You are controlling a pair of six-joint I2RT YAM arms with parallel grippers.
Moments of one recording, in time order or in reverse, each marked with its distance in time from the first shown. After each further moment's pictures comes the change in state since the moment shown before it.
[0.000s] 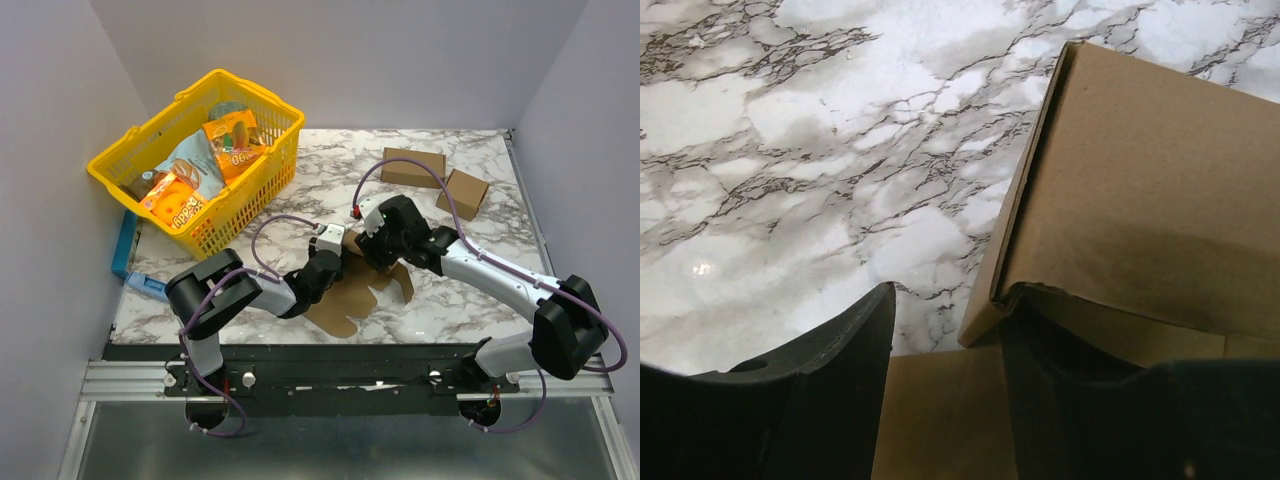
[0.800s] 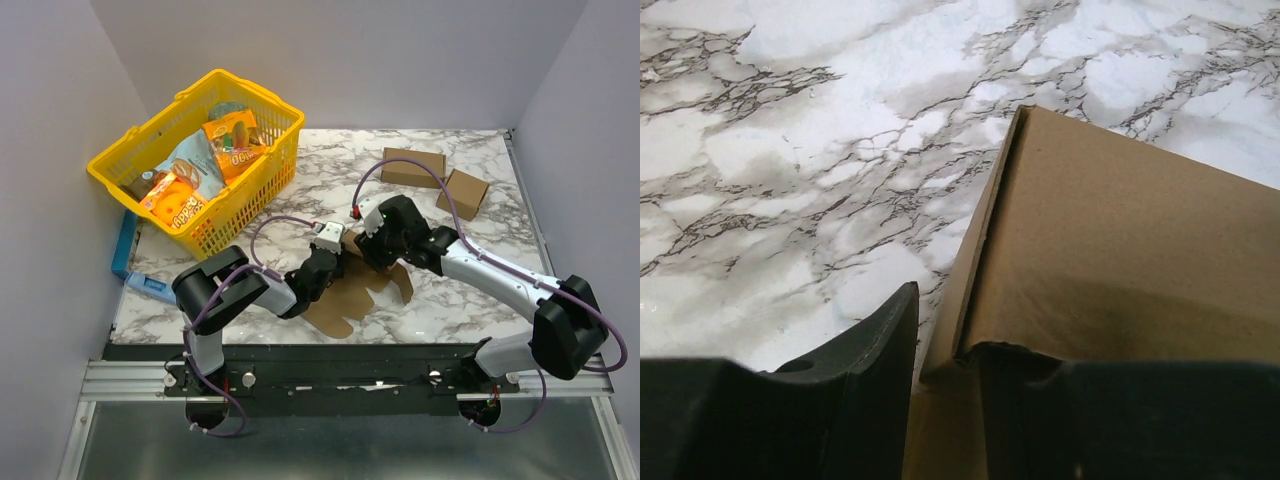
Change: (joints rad) left arm 0.025 0.050 -0.022 0.184 0.076 -0.003; right arm 0.000 0.000 0.000 0.000 -0.013 0.000
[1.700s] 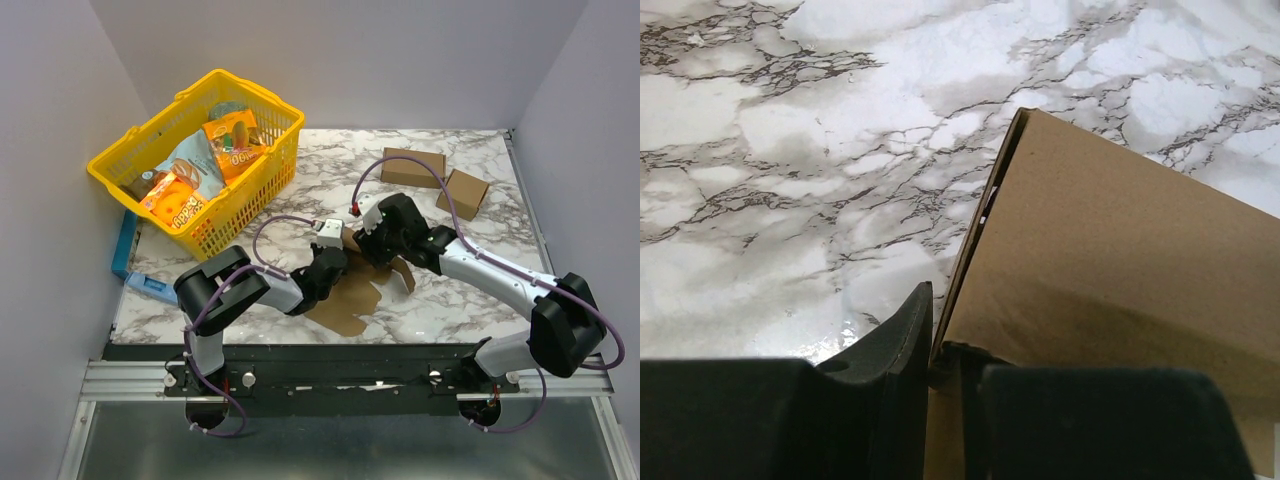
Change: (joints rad) left arm -0.028 0.004 0.078 -0.161 -0.146 -0.127; right arm -0.001 0.012 0.000 0.052 0.005 -0.002
